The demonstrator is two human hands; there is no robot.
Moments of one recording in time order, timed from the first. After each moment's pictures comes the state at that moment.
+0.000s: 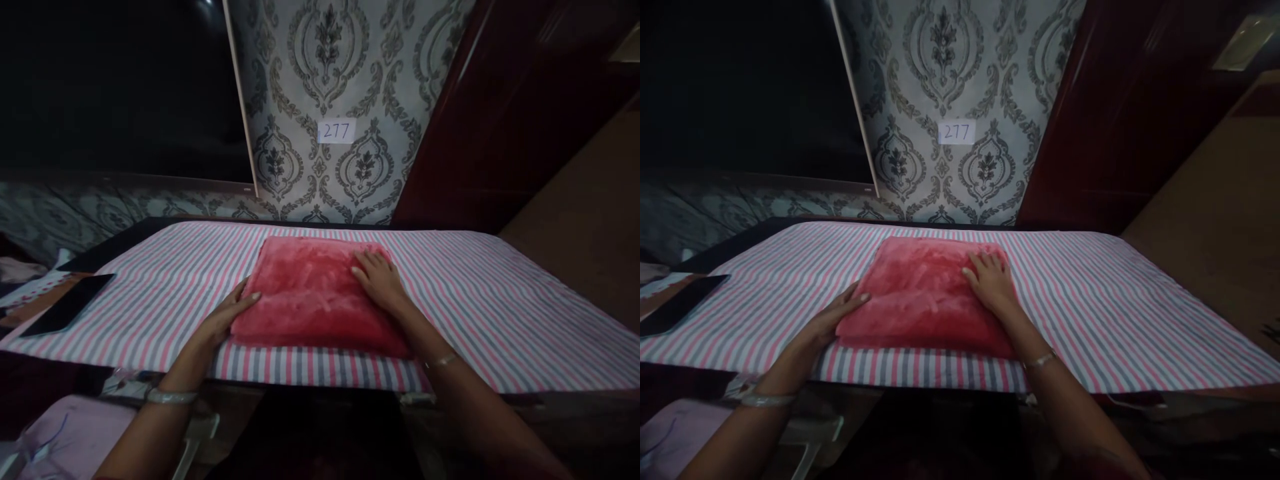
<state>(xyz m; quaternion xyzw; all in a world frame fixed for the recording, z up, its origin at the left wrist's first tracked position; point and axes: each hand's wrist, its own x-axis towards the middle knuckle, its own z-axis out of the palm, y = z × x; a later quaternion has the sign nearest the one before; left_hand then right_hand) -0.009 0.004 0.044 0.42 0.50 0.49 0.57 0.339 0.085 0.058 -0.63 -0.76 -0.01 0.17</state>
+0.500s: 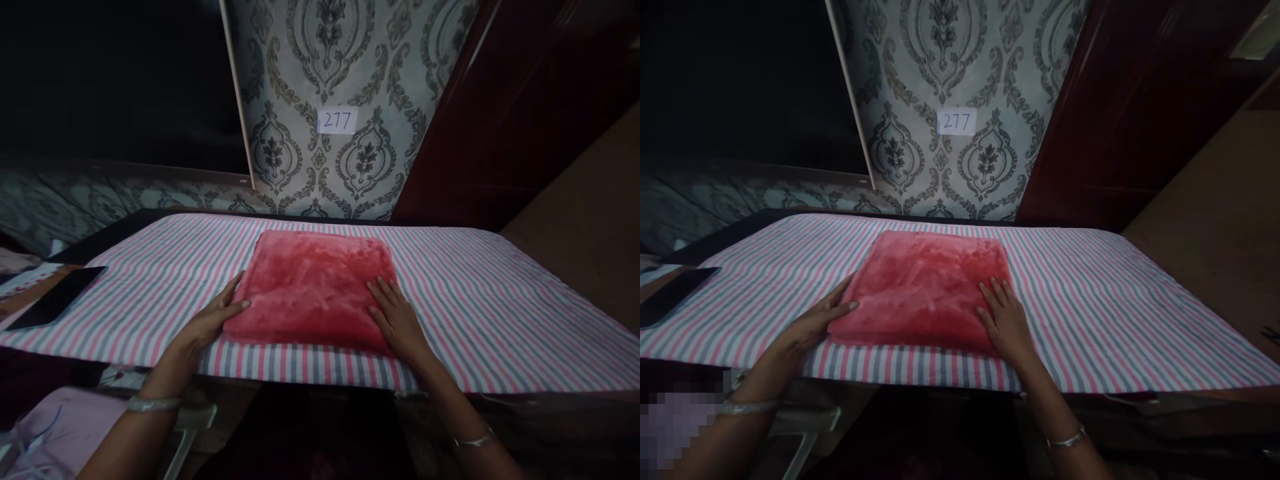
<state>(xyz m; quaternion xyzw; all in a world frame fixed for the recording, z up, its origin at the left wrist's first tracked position) -0.014 -0.007 0.045 0.48 0.55 0.44 0.52 0.384 0.023 -0.009 -0.57 -0.79 -0.02 0.24</state>
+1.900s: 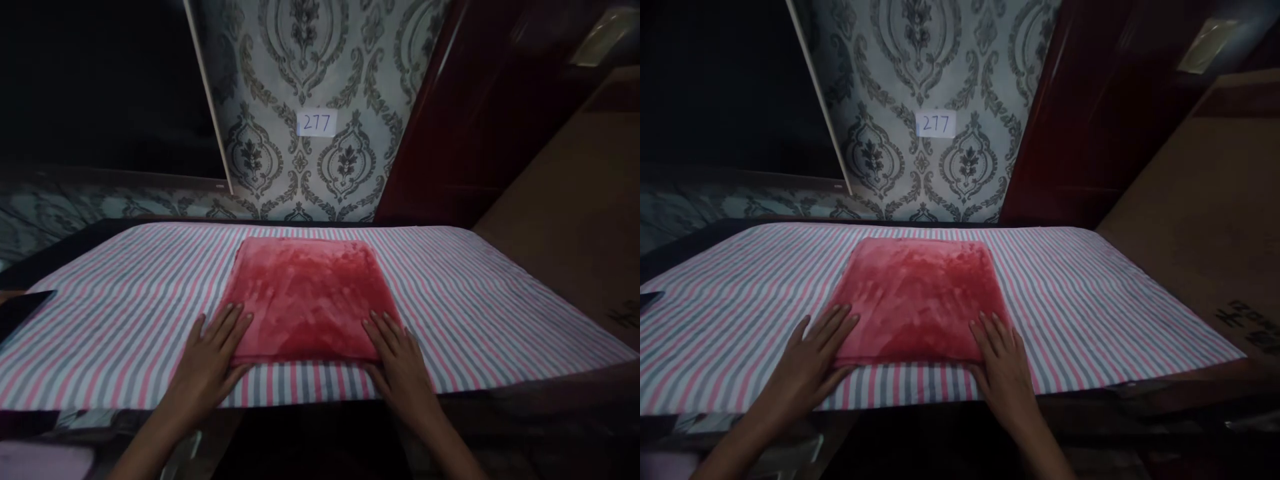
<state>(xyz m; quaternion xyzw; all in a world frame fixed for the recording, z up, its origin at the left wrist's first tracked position) -0.003 -0.039 0.015 0.84 0.48 0.19 -0.16 0.384 -0.051 -0.017 -0.53 -0.81 -0.09 0.25</state>
